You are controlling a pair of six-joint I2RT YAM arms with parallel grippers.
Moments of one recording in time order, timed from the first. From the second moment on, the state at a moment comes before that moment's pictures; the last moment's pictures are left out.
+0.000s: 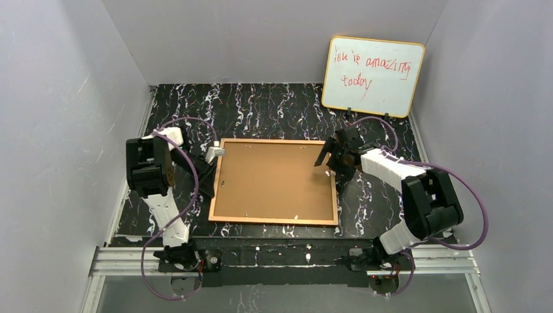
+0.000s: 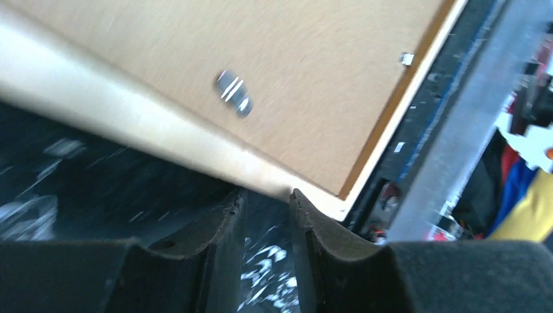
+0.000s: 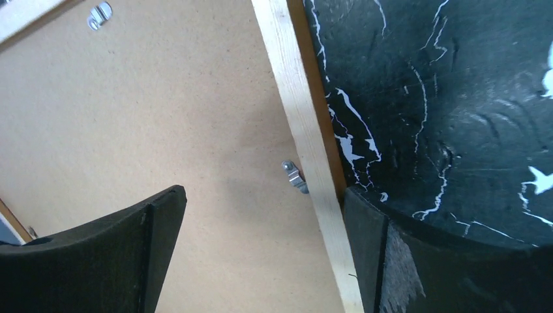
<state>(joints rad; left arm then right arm) 0.15 1.99 1.24 -1.28 0.64 1.08 0.41 1.53 0.85 -0.35 -0.06 0.82</state>
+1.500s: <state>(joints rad) 0.17 2.06 1.26 -1.24 0.82 0.87 0.98 2.18 1.49 0.01 -0.32 1.05</state>
